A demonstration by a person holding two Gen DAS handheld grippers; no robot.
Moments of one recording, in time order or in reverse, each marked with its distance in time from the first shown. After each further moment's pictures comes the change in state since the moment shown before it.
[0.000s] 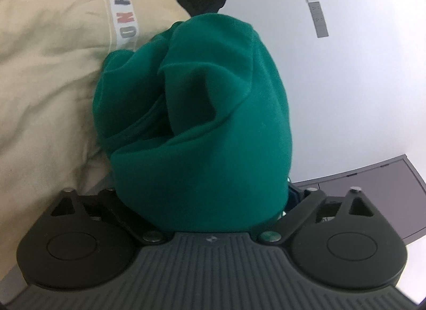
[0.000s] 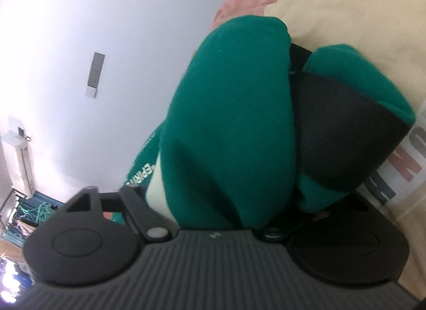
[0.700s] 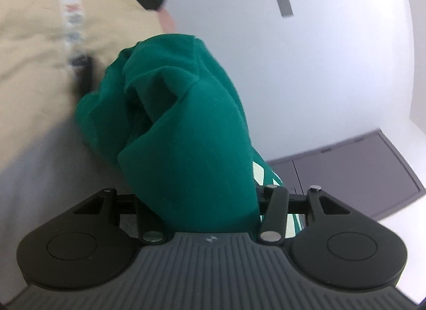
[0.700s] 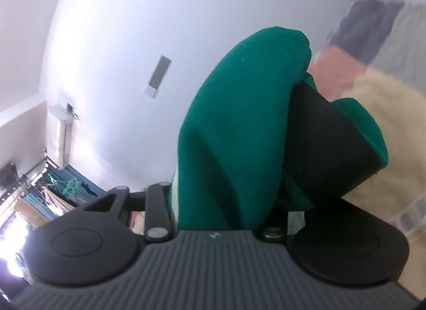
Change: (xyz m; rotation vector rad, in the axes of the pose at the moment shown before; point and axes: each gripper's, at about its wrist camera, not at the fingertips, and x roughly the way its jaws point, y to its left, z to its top) left arm -0.051 -0.059 -0.054 0.069 0.086 -0.123; right arm -0.104 0.070 0.043 -0.227 -0.077 0.197
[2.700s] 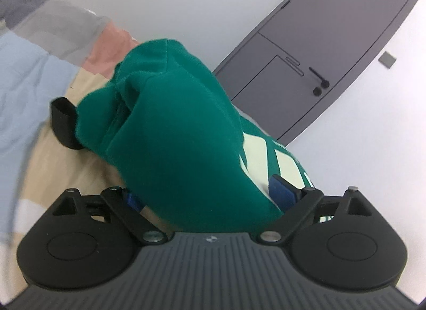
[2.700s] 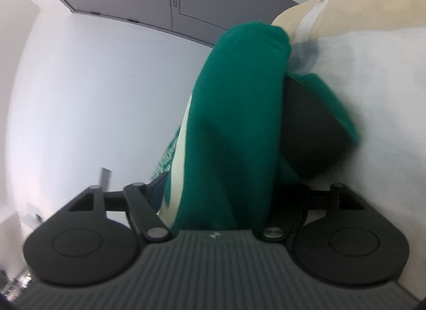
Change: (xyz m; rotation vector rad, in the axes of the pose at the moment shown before) left arm 0.196 -0.107 -0.244 0.621 0.302 0.013; right arm -0.220 -0.199 0.086 0.265 -0.325 -0.230
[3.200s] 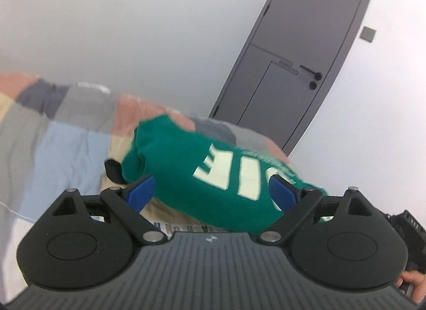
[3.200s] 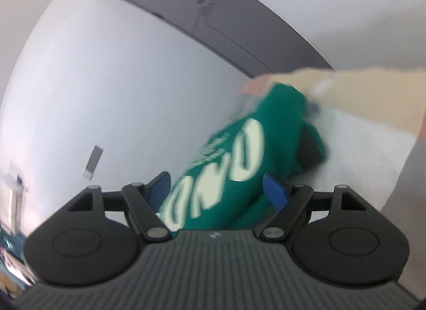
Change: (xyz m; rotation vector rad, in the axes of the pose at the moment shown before) left arm -0.158 -0.093 0.010 0.251 -0.081 0.135; right arm -0.135 0.107 -0.010 -0.241 -0.030 -0.052
